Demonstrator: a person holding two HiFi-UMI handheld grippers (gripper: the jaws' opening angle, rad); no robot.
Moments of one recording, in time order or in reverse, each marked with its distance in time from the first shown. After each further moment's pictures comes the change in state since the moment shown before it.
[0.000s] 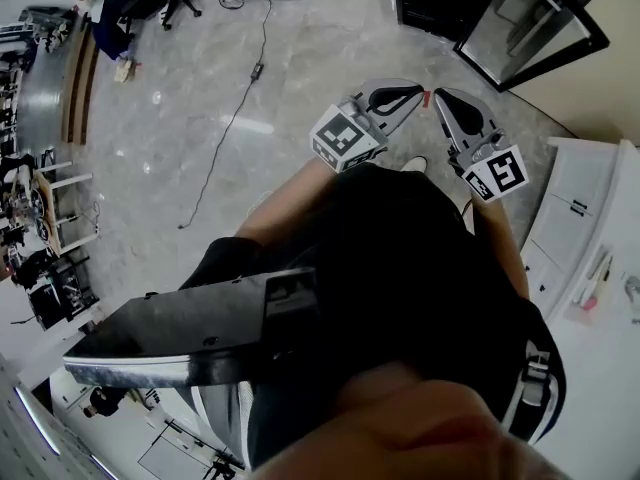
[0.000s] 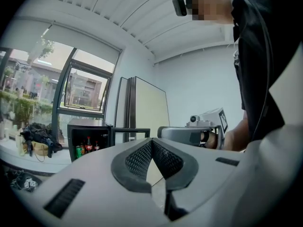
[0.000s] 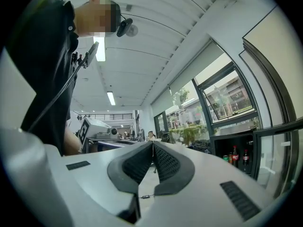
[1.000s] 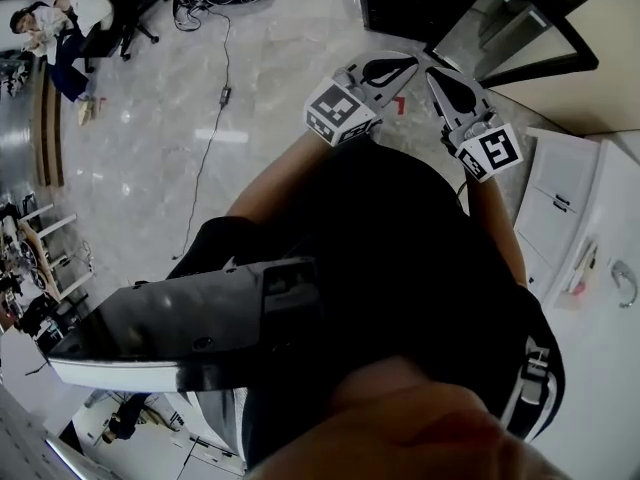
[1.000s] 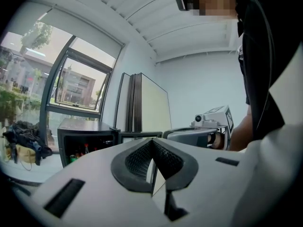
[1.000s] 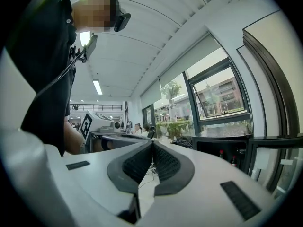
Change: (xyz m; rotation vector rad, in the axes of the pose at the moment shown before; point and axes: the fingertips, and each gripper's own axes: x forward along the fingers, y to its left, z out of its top) left arm 0.097 0.167 0.008 -0.032 -0.011 -0.100; right arm 0.103 -0.149 -0.010 -0.033 0.096 -0.133
